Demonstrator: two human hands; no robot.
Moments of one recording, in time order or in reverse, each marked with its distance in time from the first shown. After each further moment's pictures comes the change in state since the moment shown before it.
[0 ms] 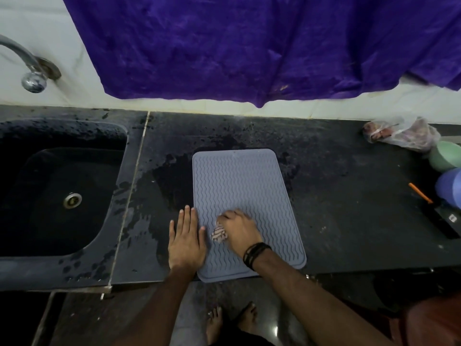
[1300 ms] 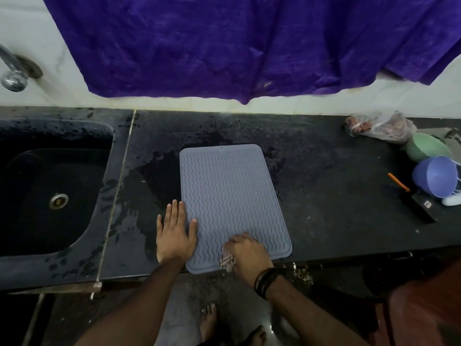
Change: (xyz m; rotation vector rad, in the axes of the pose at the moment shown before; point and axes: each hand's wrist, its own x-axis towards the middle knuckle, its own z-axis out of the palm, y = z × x) left_hand 0.004 -0.002 0.009 -0.002 0.035 -0.030; right_hand -0.085 0.013 0.022 0.008 -0.061 0.058
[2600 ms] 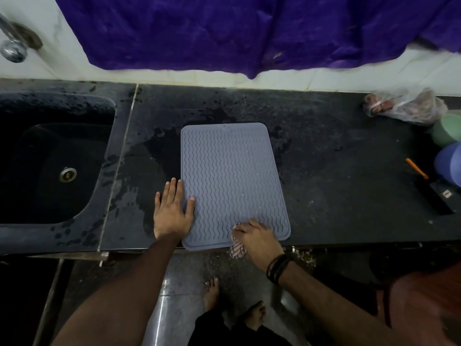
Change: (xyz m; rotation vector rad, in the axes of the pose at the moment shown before) left_hand 0.002 -0.006 0.009 0.034 0.024 -0.011; right_hand -0.024 0.038 0.003 -0.096 -0.063 -0.163
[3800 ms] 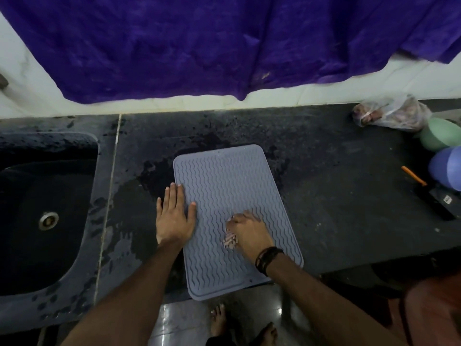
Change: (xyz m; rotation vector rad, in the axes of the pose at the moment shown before) left_hand 0.098 0.013 -0.010 -0.006 -0.079 0.073; right_hand 0.104 0.019 -0.030 0.085 0.053 0.176
